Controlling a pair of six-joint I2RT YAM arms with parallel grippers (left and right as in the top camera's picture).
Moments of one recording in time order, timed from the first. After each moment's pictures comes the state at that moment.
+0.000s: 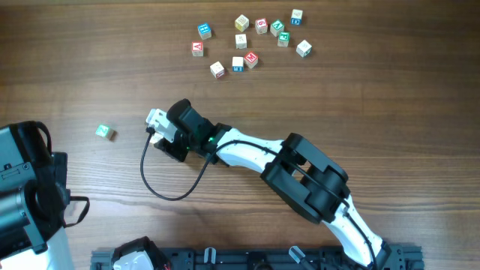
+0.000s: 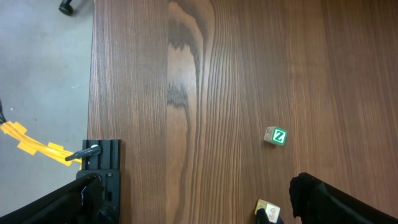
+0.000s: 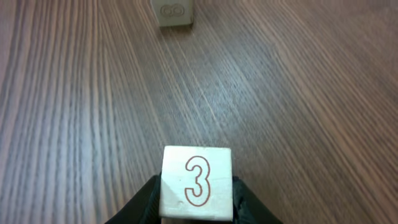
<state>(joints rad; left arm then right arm) 0.36 1.01 1.48 -1.64 -0.46 -1.16 0.94 2.30 1.48 0.11 -0.31 -0.12</state>
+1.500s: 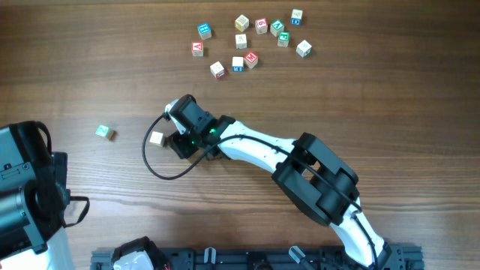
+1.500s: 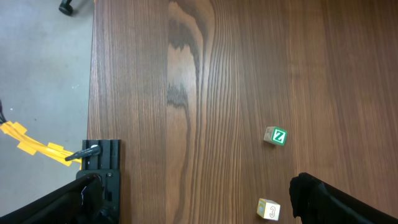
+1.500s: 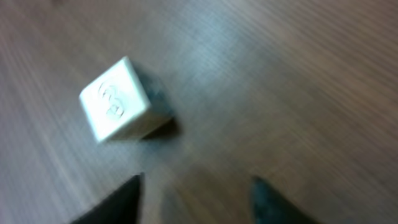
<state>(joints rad) 0.36 1.01 1.48 -1.63 -0.46 -1.16 0.92 2.24 1.52 -0.25 -0.20 0.25</state>
